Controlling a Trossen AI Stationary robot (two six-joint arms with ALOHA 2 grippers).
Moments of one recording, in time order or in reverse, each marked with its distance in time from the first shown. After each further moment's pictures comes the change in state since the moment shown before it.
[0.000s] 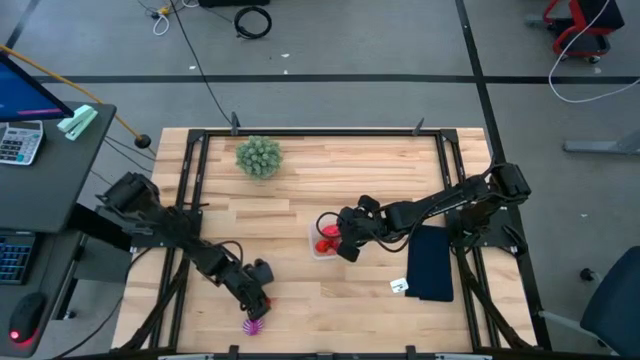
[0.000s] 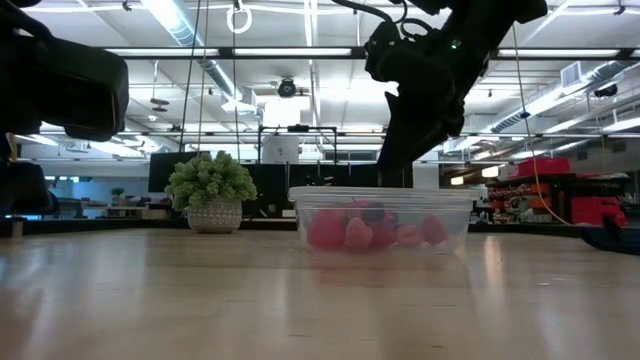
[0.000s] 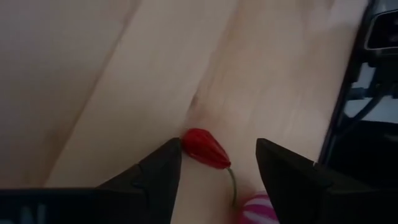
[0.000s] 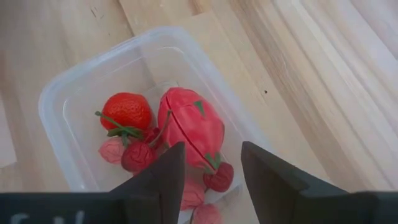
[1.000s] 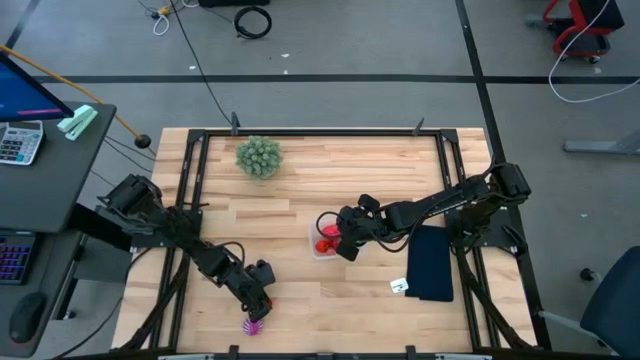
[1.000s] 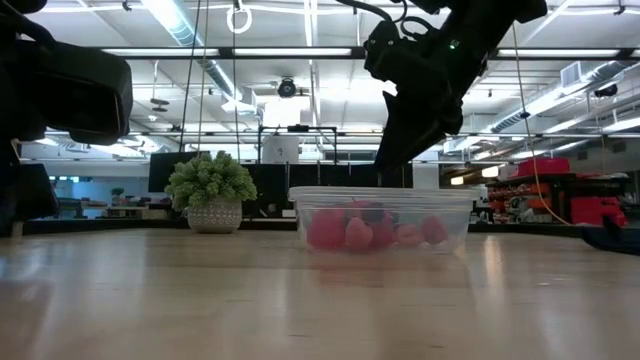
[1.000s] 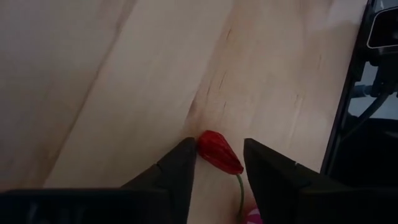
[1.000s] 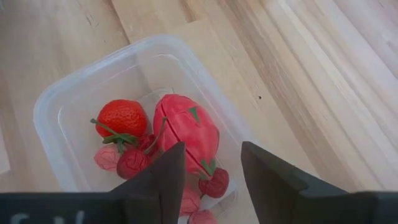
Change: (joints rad) left arm 0.000 0.035 0.002 0.017 -0.001 0.028; right arm 0.001 0.000 0.000 0.009 0.027 -0.002
